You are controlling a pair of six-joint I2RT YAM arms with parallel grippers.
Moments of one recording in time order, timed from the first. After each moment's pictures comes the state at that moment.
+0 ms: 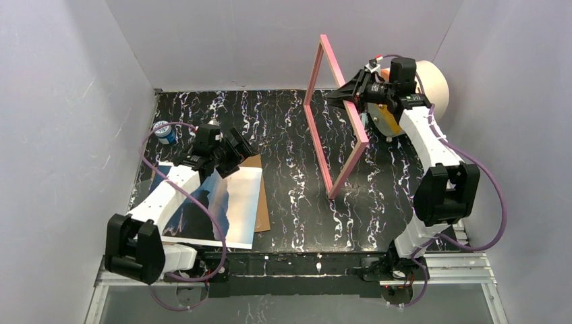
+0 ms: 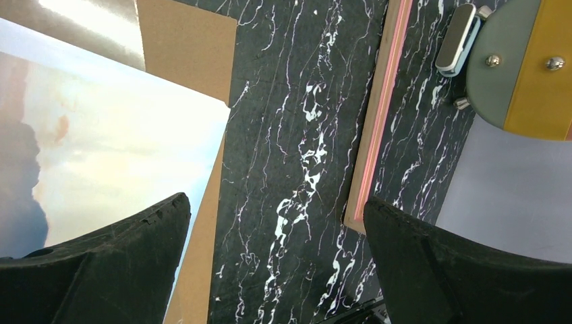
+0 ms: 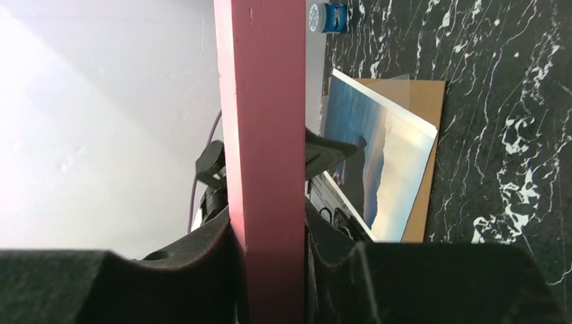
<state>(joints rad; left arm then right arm) -0.29 1.26 0.89 -0.38 0.18 -0.86 0.13 1.71 1.57 -0.31 -1.00 1.03</state>
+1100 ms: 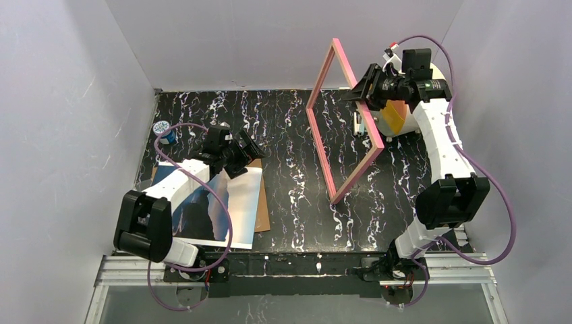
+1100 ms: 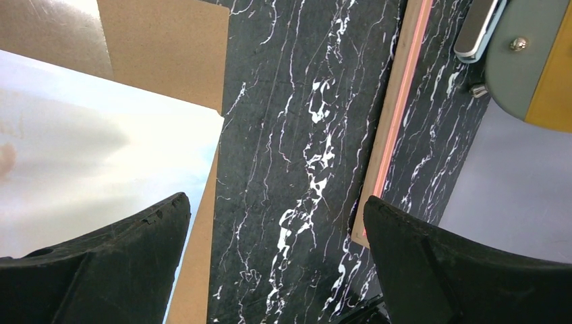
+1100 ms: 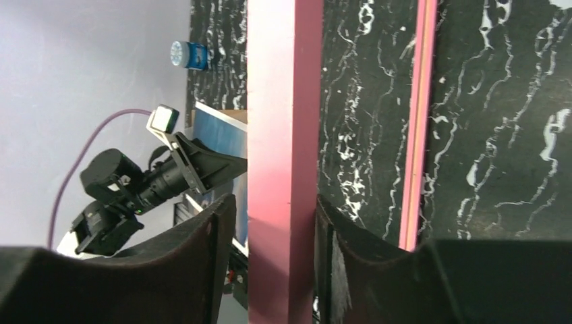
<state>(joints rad) -0.31 1.43 0.87 -0.24 0.23 -0.87 0.09 1.66 1.80 -0.79 -0.68 0.55</state>
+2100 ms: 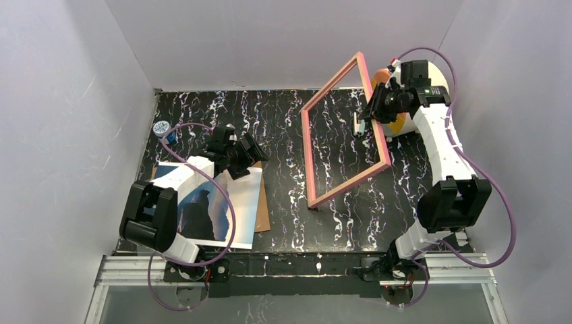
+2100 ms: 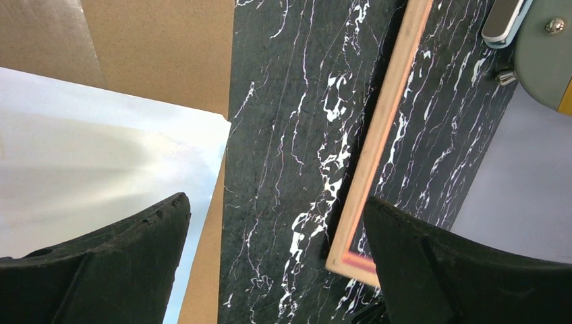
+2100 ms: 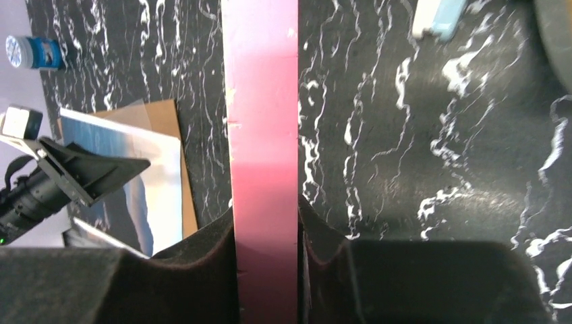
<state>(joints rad) -0.32 1.52 0.89 -0.22 0.25 -0.84 0.09 1.64 1.74 -0.95 -0.37 0.32</state>
